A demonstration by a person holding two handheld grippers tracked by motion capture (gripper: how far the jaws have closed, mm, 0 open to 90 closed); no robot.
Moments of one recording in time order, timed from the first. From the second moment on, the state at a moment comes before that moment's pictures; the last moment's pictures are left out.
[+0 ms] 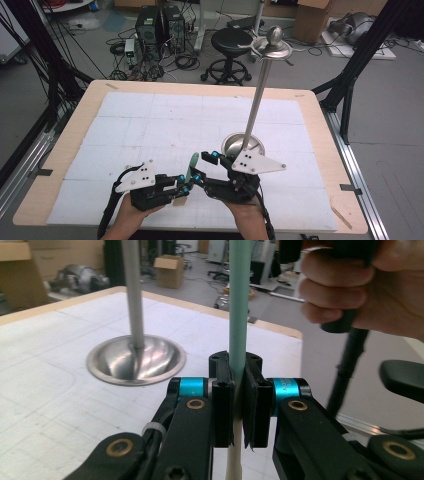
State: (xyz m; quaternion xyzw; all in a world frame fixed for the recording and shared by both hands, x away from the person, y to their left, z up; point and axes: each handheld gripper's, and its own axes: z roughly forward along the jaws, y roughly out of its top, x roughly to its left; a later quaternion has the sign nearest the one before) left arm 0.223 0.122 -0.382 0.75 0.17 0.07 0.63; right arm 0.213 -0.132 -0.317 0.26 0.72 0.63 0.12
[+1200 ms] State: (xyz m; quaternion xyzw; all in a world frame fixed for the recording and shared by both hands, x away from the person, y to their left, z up) left arm 0.222 0.110 -0.384 0.75 0.23 0.16 0.60; right arm 0.220 -0.106 -0.313 0.36 0.70 0.61 0.12
